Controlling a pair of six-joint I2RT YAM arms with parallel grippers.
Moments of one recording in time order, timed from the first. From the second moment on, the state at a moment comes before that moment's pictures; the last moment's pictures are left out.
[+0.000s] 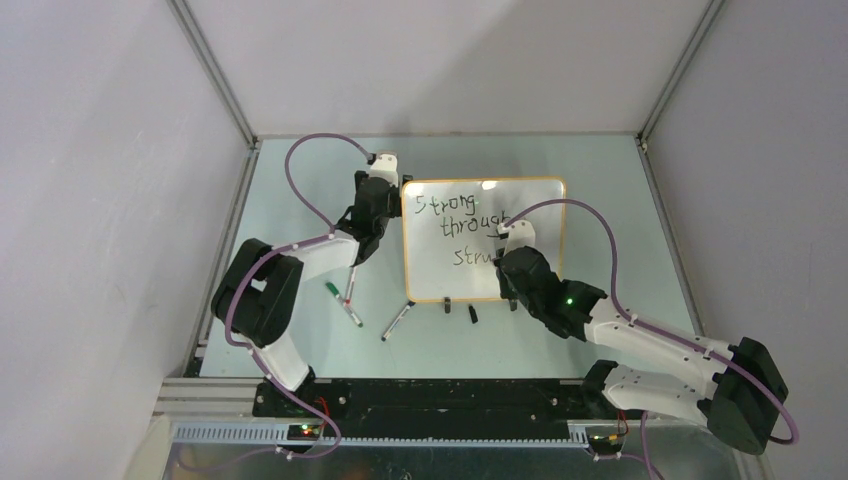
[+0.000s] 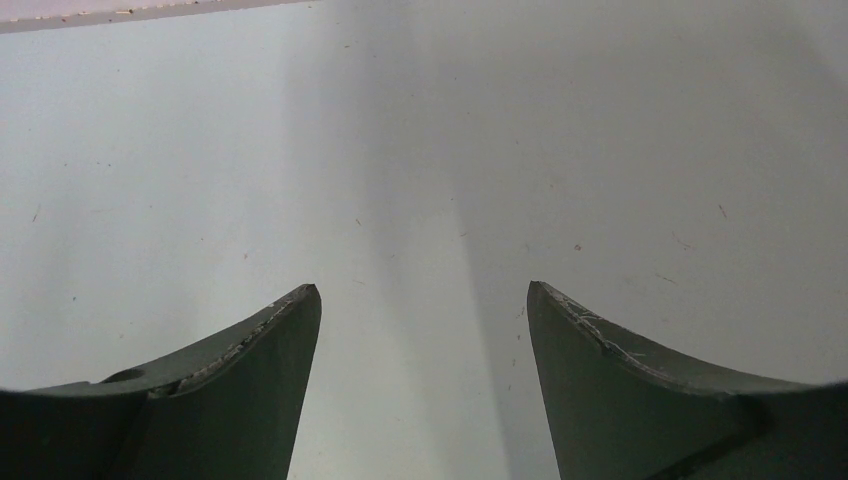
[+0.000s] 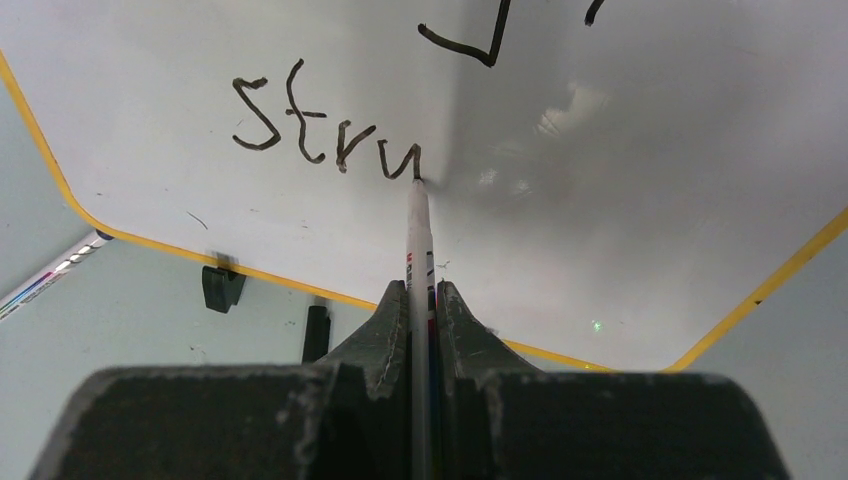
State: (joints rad) left arm -0.49 1.70 0.94 0.44 -0.33 -0.11; right arm 0.87 1.05 0.68 -0.27 0.47 0.34
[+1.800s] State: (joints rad) left arm -0.49 1.70 0.94 0.44 -0.33 -0.11; right arm 0.80 0.99 0.68 -0.28 0.41 0.33
